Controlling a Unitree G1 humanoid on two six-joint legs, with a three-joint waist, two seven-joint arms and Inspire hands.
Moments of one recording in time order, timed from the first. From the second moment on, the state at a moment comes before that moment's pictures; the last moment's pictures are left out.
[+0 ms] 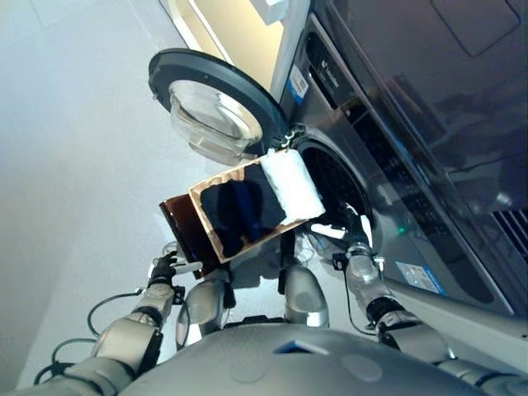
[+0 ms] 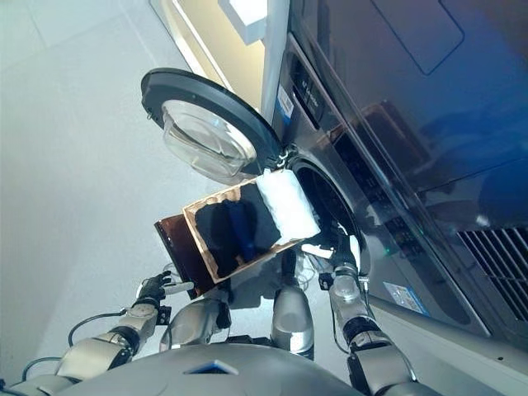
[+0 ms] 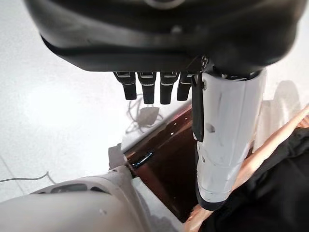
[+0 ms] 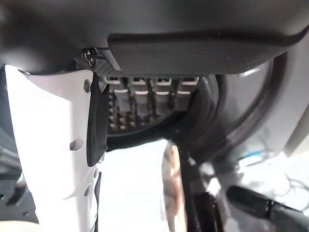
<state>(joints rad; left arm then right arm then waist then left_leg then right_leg) -0.14 0.23 -0.21 1.36 -0.16 -0.11 0.20 -0.12 -0.21 0.14 1.09 0.04 -0.26 -0.28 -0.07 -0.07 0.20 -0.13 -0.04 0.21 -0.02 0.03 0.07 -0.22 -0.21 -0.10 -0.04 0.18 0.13</state>
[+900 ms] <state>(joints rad) -0.08 0.21 -0.21 1.36 -0.15 -0.11 0.15 -0.06 -0.21 0.07 1.27 0.16 -0.12 -0.21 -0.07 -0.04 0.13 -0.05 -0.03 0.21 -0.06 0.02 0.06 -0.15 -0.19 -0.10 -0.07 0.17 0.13</state>
